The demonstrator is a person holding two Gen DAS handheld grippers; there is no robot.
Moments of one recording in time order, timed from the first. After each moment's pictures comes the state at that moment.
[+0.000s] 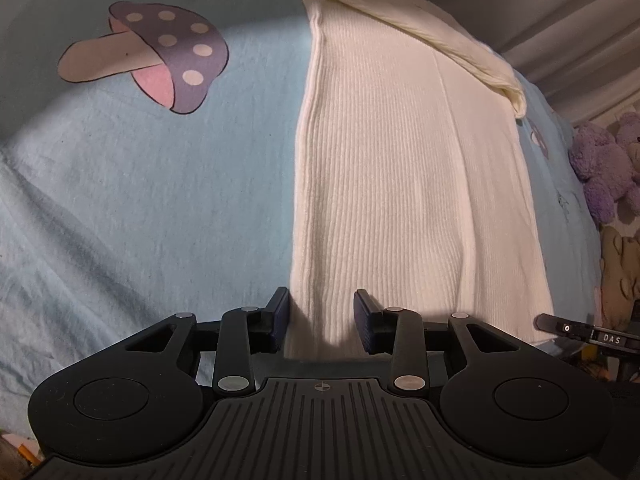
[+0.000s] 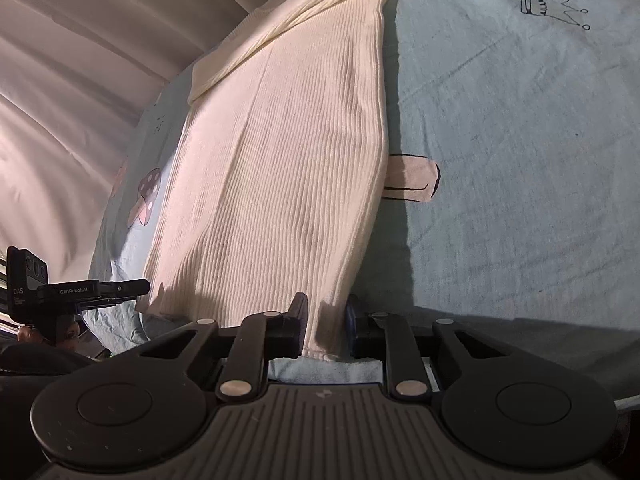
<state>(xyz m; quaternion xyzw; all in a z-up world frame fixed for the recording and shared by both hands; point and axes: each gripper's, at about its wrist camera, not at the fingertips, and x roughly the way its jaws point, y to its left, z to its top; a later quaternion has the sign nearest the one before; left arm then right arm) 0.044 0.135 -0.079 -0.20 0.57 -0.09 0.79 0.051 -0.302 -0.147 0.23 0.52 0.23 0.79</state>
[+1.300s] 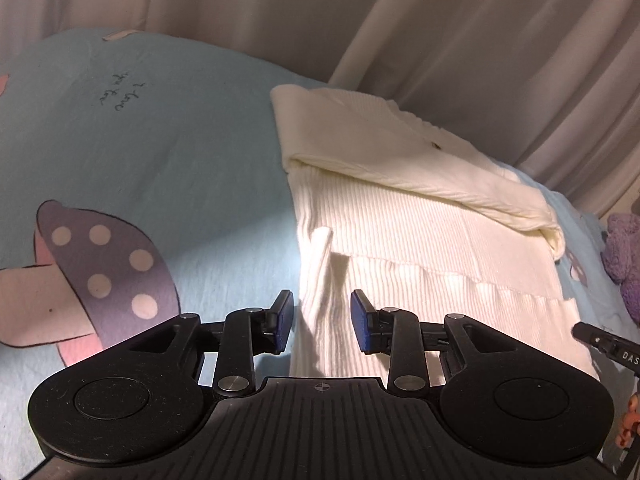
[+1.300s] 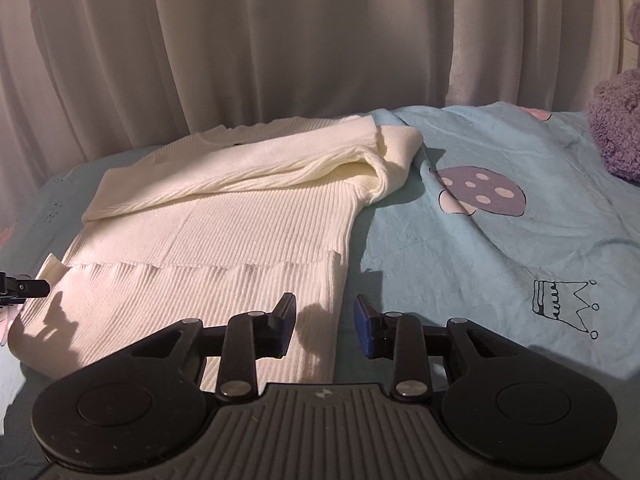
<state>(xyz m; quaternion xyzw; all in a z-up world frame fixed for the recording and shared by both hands) 0.172 0.125 -0.082 -0.16 0.41 -0.05 0.90 0.181 -0.263 -0.125 0.07 0.35 0.08 0.93</state>
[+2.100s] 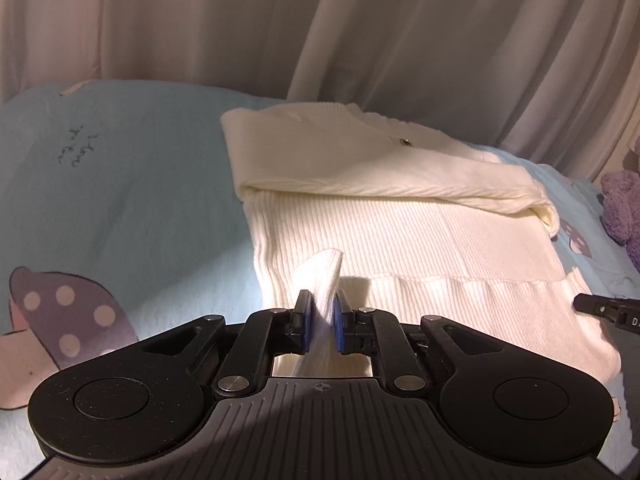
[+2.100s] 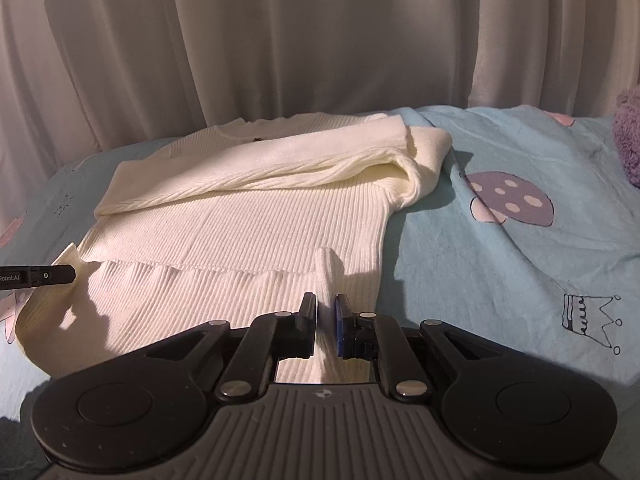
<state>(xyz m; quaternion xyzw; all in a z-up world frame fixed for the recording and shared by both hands) 0.184 0.100 -0.078 -0.09 0.39 -0.08 0.91 0.188 -0.250 -0.119 0.06 0.35 0.10 0.93</state>
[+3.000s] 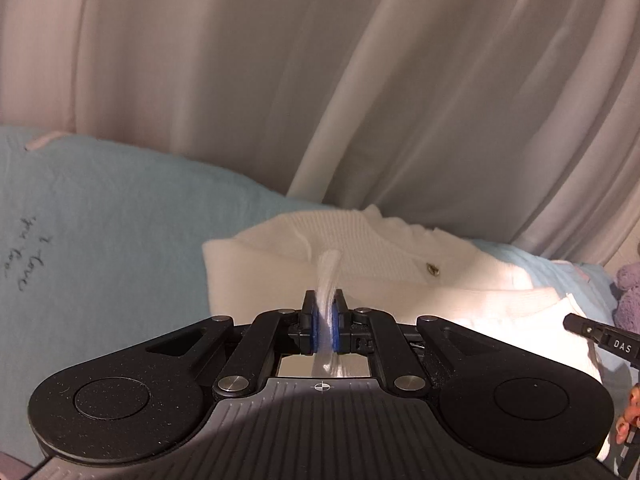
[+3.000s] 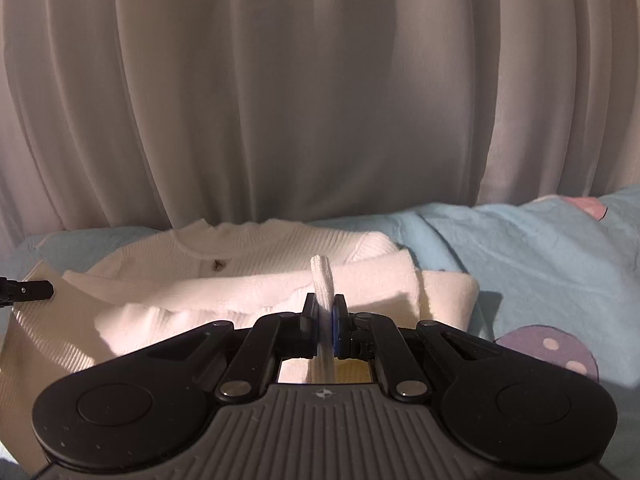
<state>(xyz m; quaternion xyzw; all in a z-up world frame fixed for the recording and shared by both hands) 0.317 0.114 -0.061 -0.13 0.34 -0.07 0.93 0.327 -0.237 -0.098 0.06 0.29 0.08 0.95</state>
